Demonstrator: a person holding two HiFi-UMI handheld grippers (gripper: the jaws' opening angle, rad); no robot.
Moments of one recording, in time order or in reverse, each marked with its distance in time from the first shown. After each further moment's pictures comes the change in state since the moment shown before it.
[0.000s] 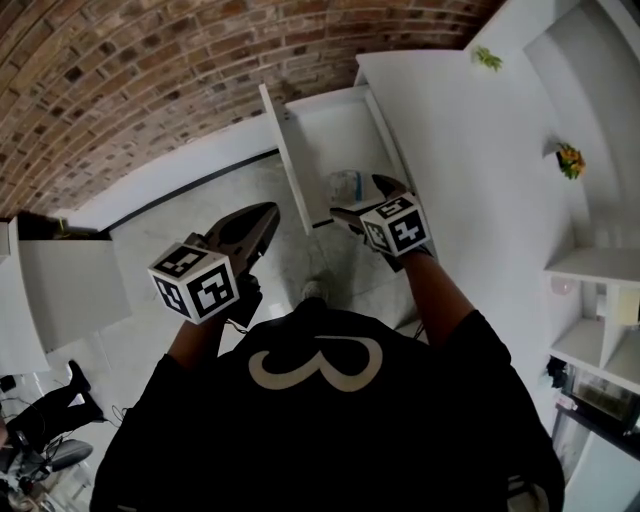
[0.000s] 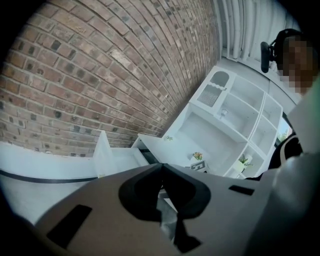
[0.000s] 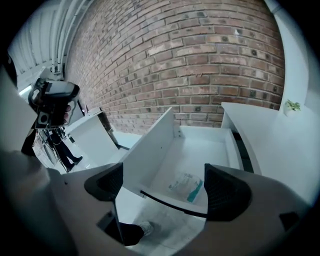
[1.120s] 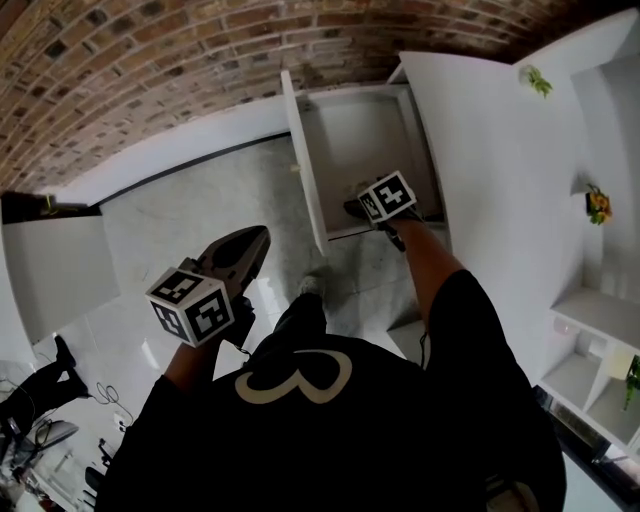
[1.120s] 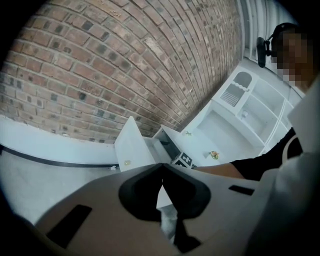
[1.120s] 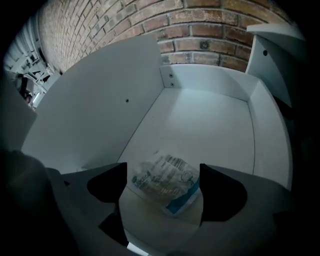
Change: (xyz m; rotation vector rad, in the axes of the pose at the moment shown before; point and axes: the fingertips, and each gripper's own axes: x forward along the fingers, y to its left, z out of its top) left arm 0.001 0.098 -0.044 -0.147 0.062 0.124; right arm 0.147 -0.070 -0.074 0.010 0.473 0.049
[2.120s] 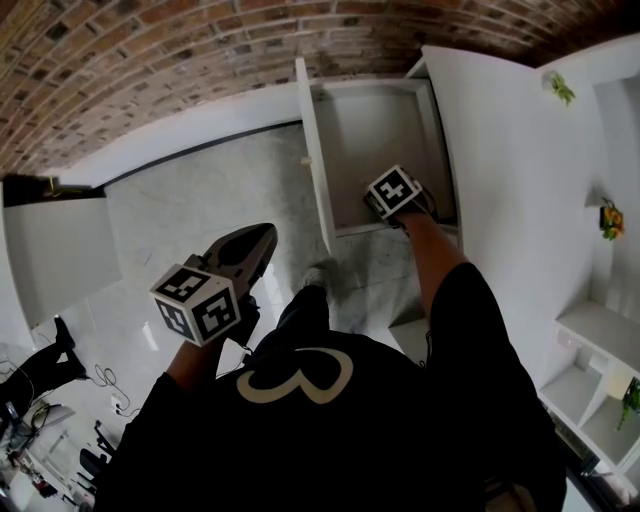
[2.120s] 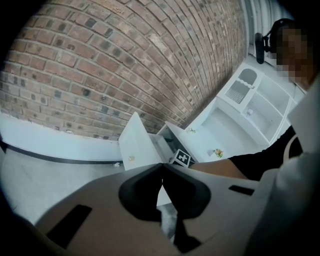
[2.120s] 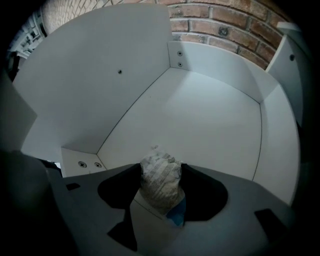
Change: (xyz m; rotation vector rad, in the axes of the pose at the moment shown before) left arm 0.006 0.011 -0.013 -0.015 0.028 0.044; right arm 0.019 -0.030 -0.024 -0.156 0.219 -0.122
